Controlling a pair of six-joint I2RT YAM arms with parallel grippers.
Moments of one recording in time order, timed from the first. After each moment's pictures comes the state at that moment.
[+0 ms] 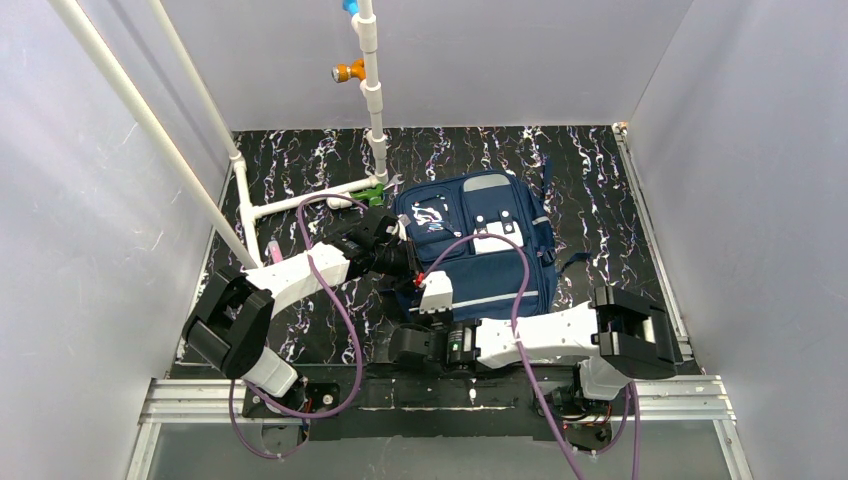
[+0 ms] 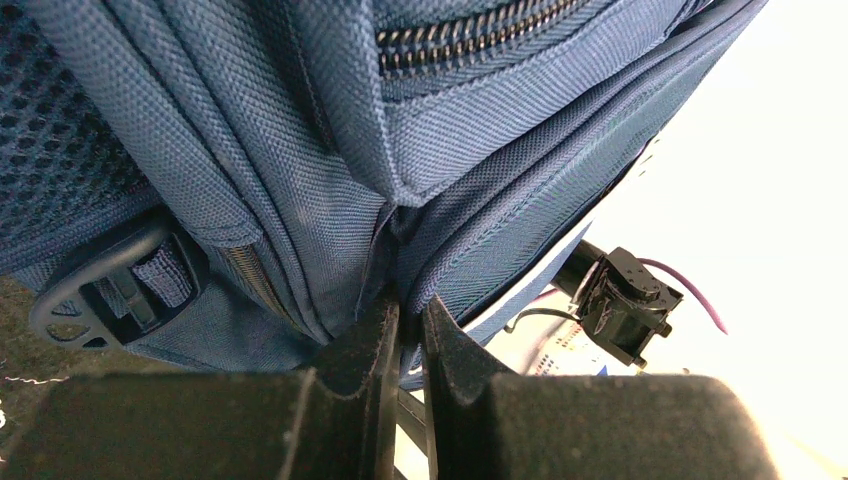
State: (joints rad) left arm -0.63 1.52 0.89 -0.30 0.49 -0.92; right arm 1.51 1.59 0.97 -0.48 0.89 1.10
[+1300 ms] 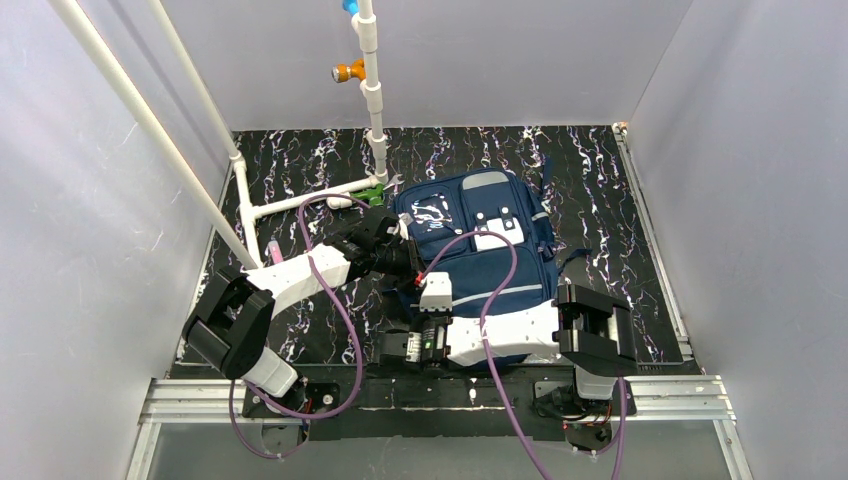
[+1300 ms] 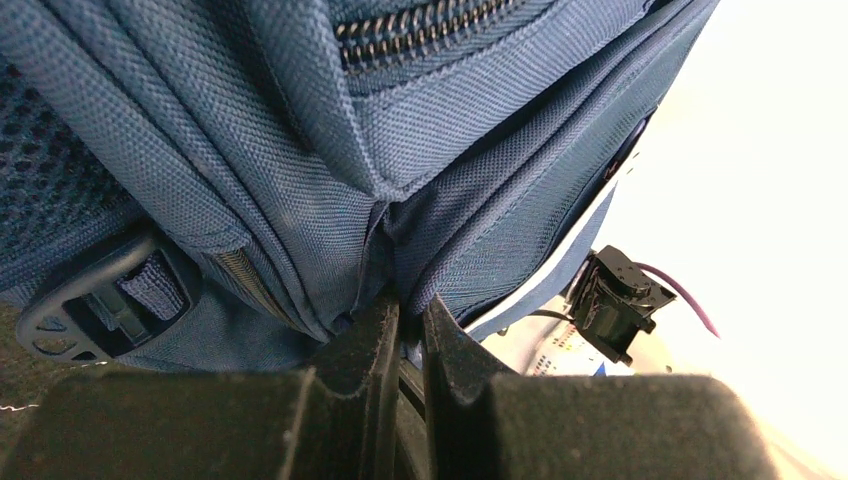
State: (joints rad) left arm -0.64 1.52 0.88 -0.25 0.50 -0.92; right arm 1.50 1.77 1.13 -0.80 1.04 1.38
